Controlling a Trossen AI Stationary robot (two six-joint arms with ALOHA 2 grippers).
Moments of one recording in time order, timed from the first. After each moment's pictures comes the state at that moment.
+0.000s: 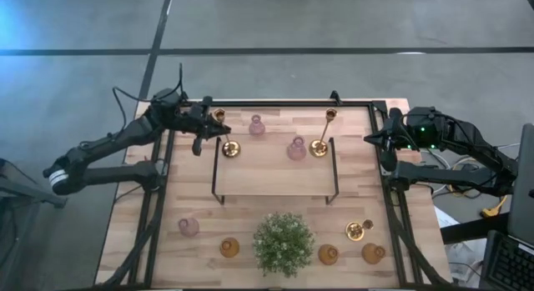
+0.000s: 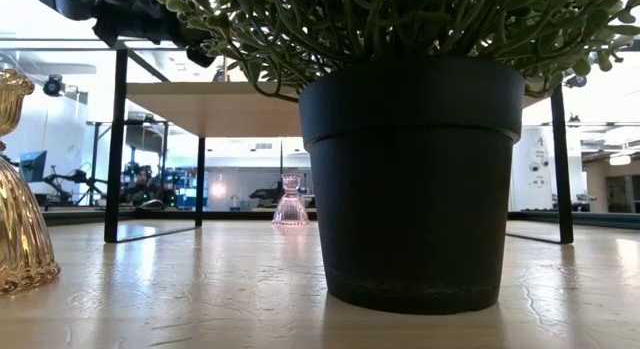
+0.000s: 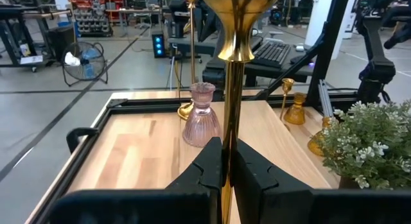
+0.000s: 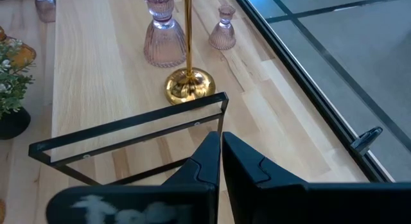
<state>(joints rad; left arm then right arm) 0.65 0.87 0.70 0.03 0.74 0.14 -0.33 0.56 0.99 -1.07 0.00 0.00</state>
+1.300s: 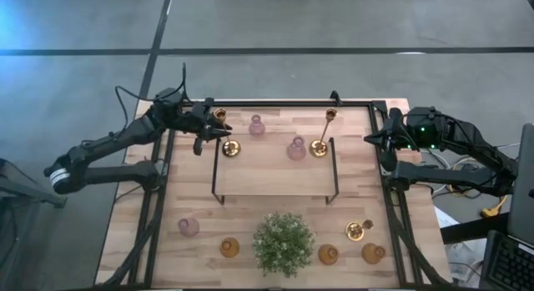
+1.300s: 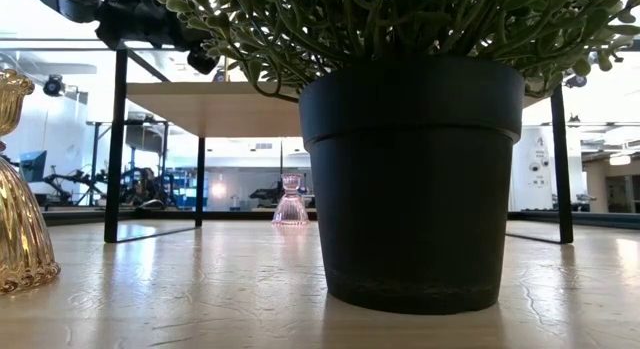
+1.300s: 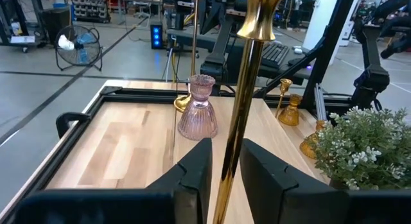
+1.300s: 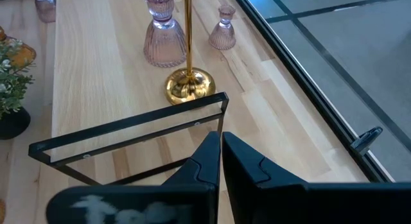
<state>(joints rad) 0.65 0.89 0.70 0.03 0.75 0.08 -0.33 0.56 0.99 -1.07 0.00 0.00</state>
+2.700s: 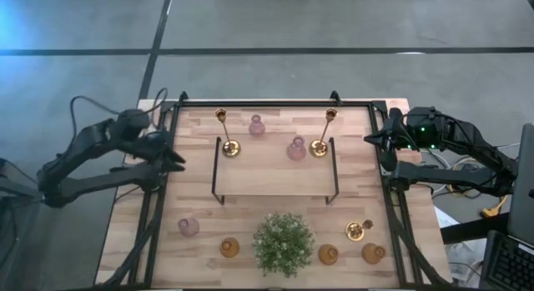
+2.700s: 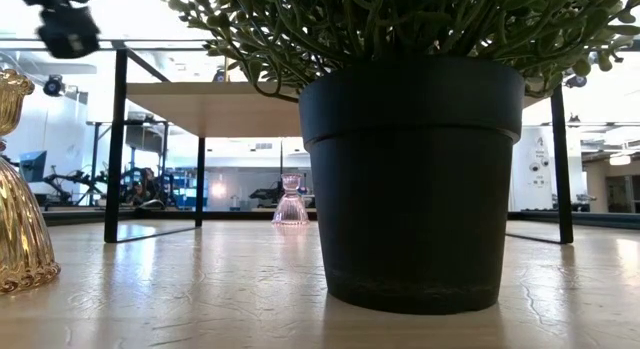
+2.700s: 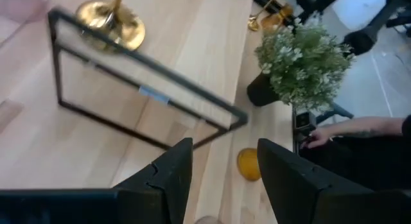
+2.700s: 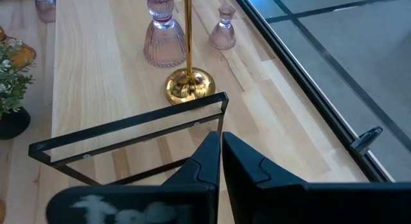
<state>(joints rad) 0.47 0.50 0.92 -1.15 0.53 -0.24 -0.33 0.56 0.99 -1.07 0.00 0.00</state>
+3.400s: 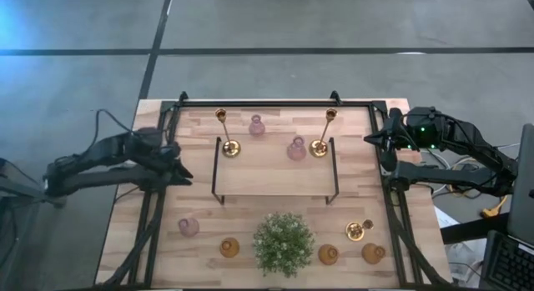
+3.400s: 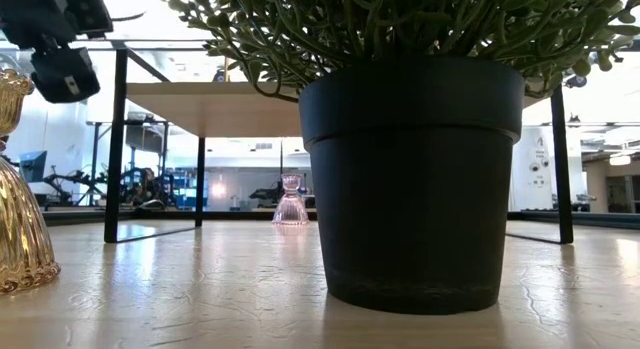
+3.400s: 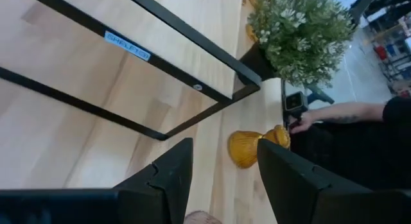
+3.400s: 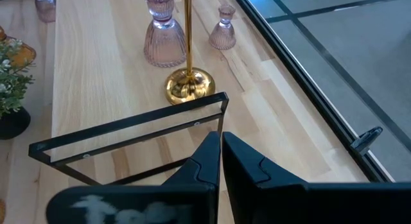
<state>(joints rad) 0.25 0.45 0.61 -0.89 0.50 -0.42 -0.33 0.56 0.99 -1.07 0.00 0.00</state>
